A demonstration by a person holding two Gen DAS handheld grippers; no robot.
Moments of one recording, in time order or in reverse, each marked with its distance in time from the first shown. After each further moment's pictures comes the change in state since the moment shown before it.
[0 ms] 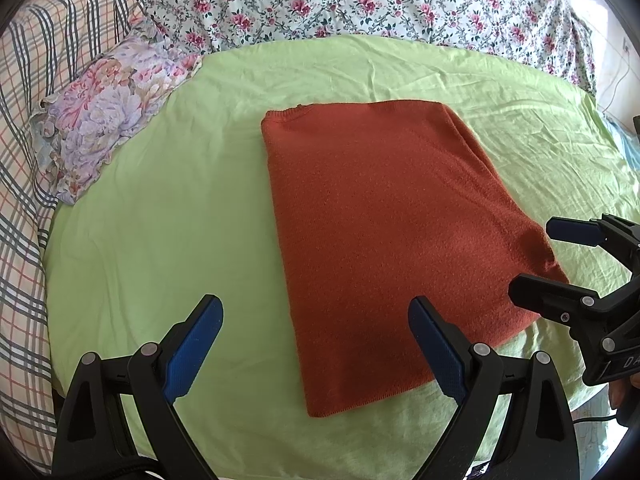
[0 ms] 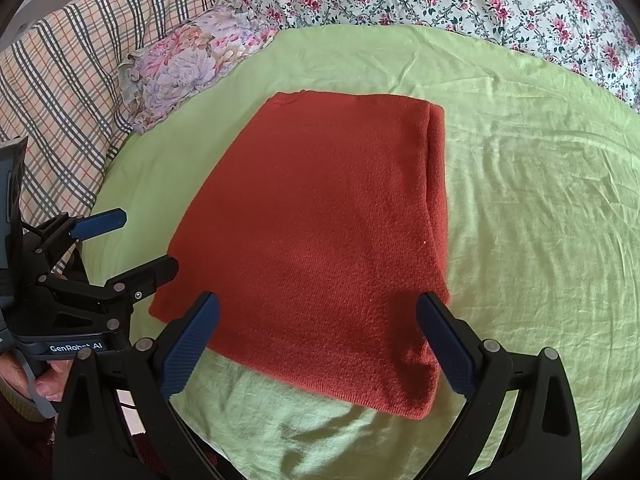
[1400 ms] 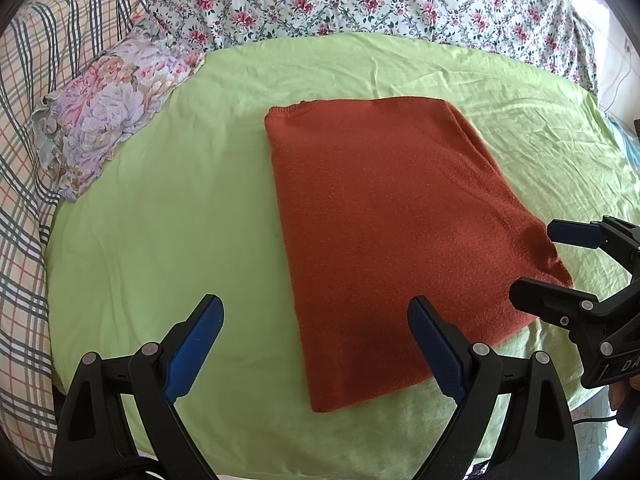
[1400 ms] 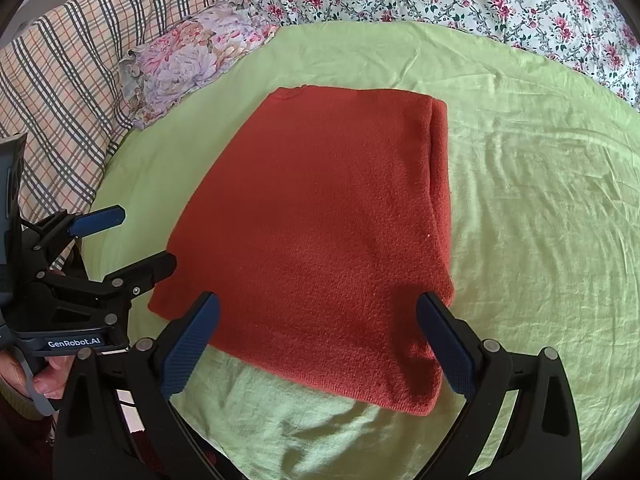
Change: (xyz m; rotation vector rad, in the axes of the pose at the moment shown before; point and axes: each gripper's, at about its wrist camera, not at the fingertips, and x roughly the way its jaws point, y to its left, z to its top) left arm 0.002 0.006 -0.004 0.005 -0.001 -0.001; right arm 0.003 0.002 -0.005 0.000 0.004 -0.005
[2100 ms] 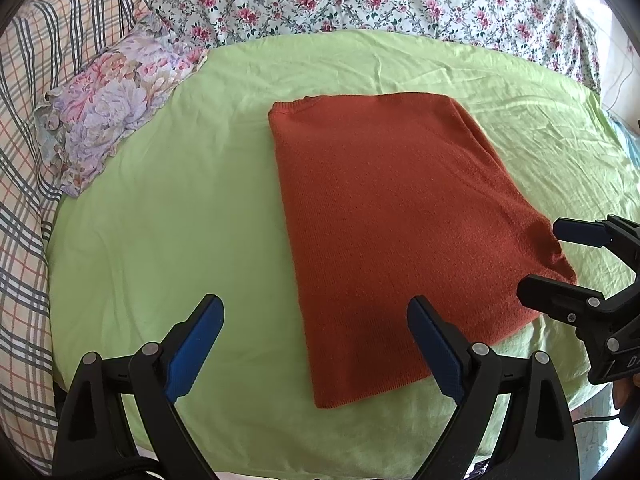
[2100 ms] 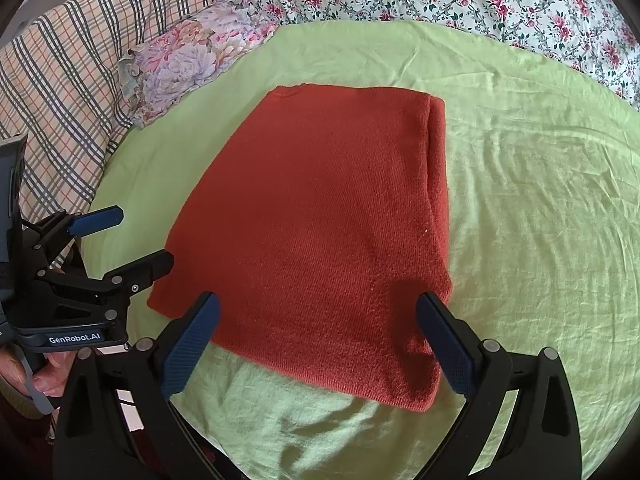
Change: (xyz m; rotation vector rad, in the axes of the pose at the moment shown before) left arm 0.000 0.001 -0.003 0.003 0.009 0.010; right arm -0.001 0.002 -0.002 0.001 0.001 -0.005
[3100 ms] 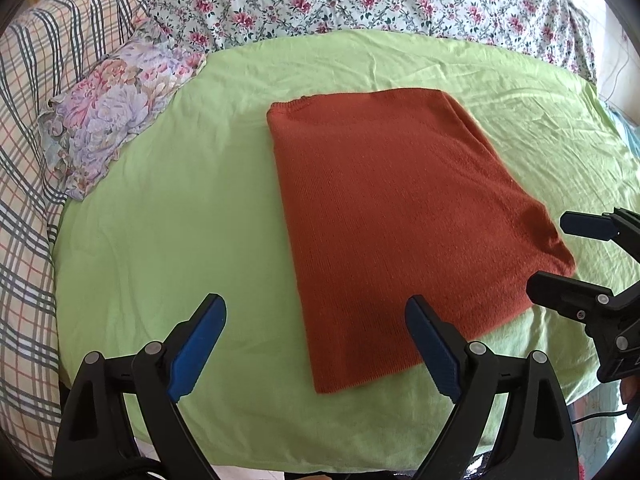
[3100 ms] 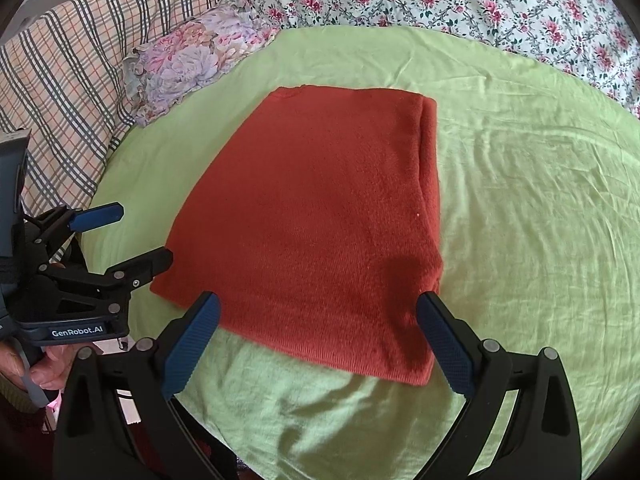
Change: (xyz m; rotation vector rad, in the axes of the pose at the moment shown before) left arm -0.006 -0.001 -0.010 0.031 -0.010 0.011; right arm -0.008 -0.008 -0.008 -0.021 -0.011 -0.001
